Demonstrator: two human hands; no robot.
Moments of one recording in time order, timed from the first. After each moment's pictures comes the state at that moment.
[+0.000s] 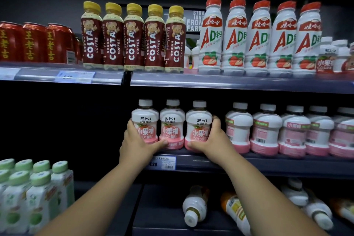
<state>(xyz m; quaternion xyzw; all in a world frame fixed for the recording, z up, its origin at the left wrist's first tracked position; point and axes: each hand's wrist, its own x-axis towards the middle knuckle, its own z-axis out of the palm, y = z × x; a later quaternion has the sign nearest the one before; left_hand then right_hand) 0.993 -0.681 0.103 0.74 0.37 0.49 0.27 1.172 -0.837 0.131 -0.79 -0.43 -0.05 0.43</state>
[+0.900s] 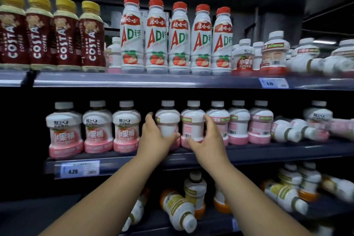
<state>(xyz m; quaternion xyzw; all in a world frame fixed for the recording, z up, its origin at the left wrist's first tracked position) 1.173 -0.841 0.129 0.80 0.24 0.46 0.30 1.271 -0.971 0.114 -0.73 -0.37 -0.18 0.55</state>
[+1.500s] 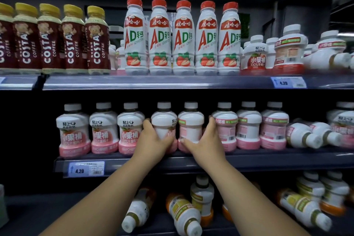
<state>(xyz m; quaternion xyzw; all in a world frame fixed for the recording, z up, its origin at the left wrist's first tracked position) 1.171 -0.825 0.126 0.79 0.29 0.45 0.29 1.284 -0.950 0.119 -0.78 -0.37 -0.12 0.49</state>
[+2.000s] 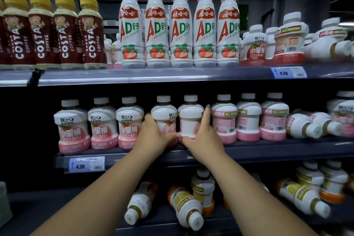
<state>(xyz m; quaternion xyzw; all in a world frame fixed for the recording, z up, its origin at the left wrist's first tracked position) 1.169 -0.827 0.131 0.81 0.30 0.43 0.27 1.277 -0.954 0.118 -0.80 -0.40 -0.12 0.42</state>
